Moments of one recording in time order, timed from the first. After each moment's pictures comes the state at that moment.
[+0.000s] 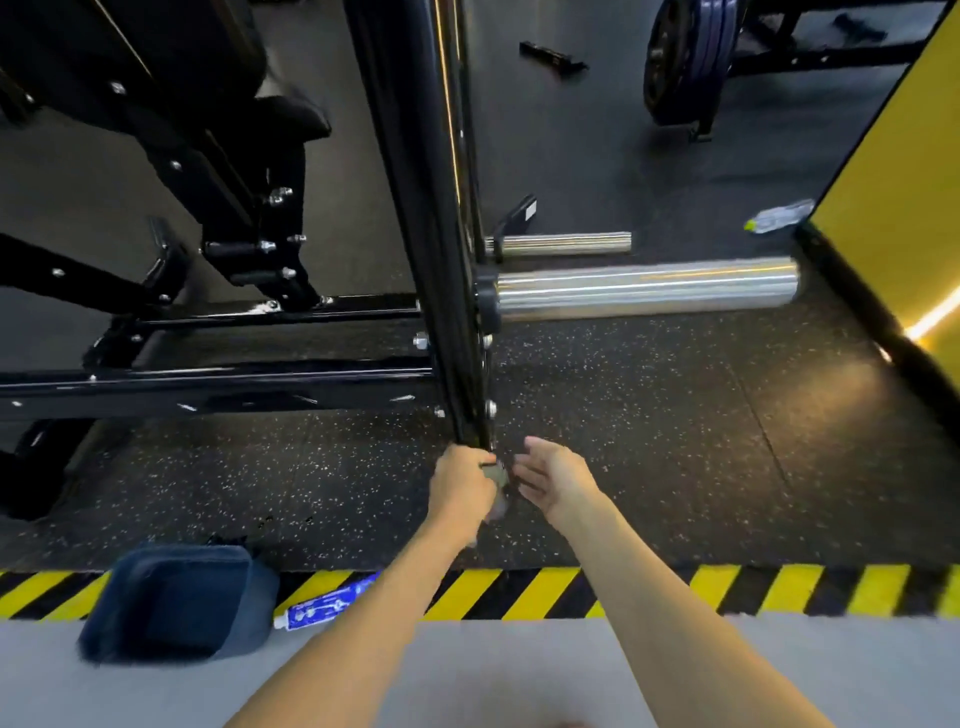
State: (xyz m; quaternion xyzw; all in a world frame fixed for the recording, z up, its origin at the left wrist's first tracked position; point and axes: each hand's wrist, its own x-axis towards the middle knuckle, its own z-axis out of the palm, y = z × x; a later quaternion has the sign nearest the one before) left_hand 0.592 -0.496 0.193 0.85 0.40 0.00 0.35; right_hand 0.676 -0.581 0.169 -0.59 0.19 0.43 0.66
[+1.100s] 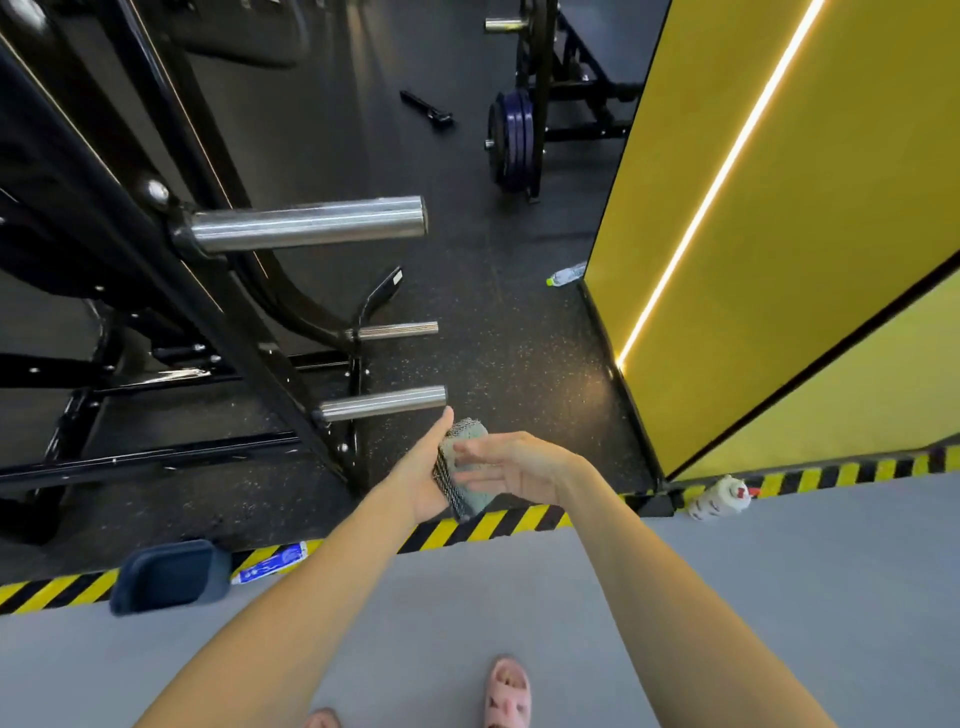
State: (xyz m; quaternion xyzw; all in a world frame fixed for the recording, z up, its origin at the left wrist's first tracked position) left_hand 0.632 -0.794 0.675 0.34 0.37 -0.16 0.85; right_hand 0.712 -0.928 0.689 -0.58 -0.03 0.59 0.57
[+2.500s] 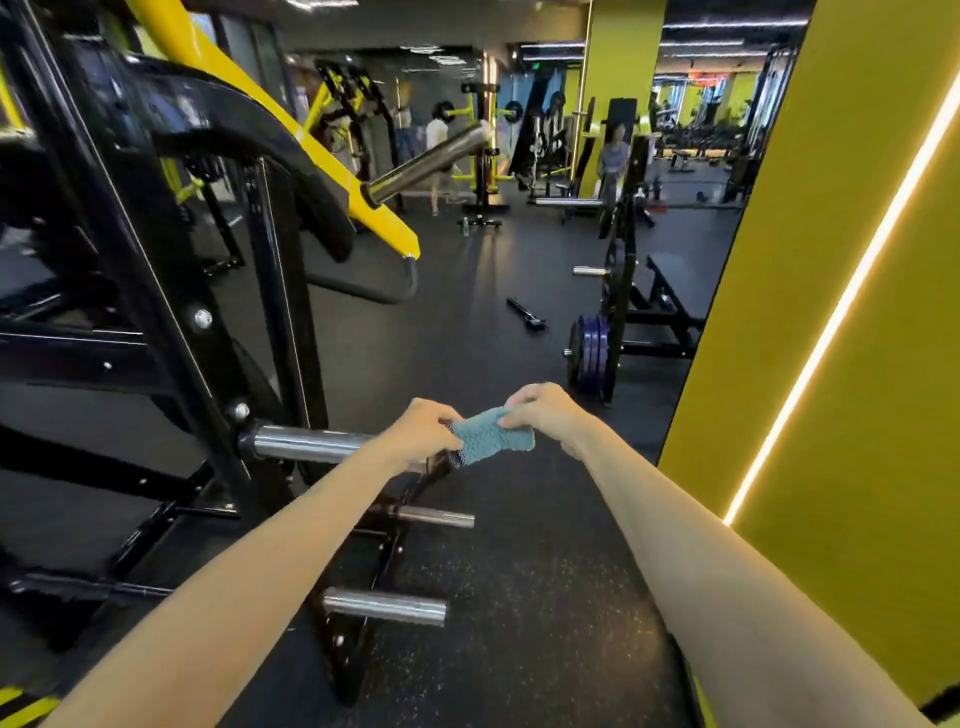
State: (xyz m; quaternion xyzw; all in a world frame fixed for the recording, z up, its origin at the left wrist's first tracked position) left_hand 0.819 -0.730 0.908 0.86 0.29 0.05 0.41; right_hand 0.963 -0.856 0.910 -0.80 -0.32 0.26 0.44
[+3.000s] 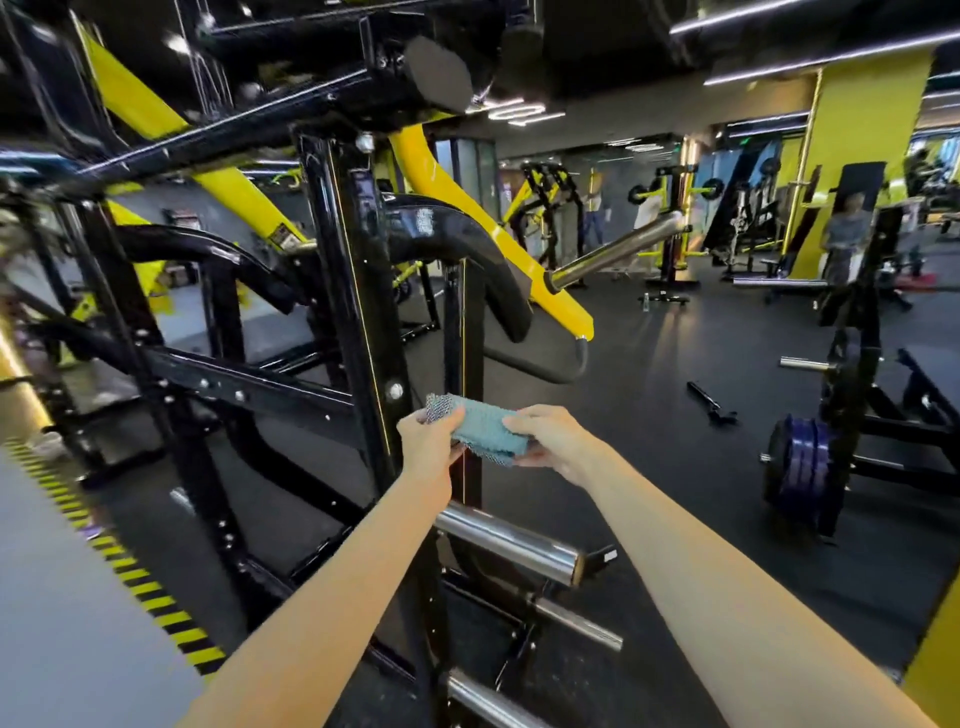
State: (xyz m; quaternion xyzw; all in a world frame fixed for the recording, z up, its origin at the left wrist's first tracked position) left_hand 0.751 -0.657 0.981 0.41 0.38 0.54 0.63; right_hand 0.898 -0.694 0.977 -0.60 -0.40 0.45 0.53
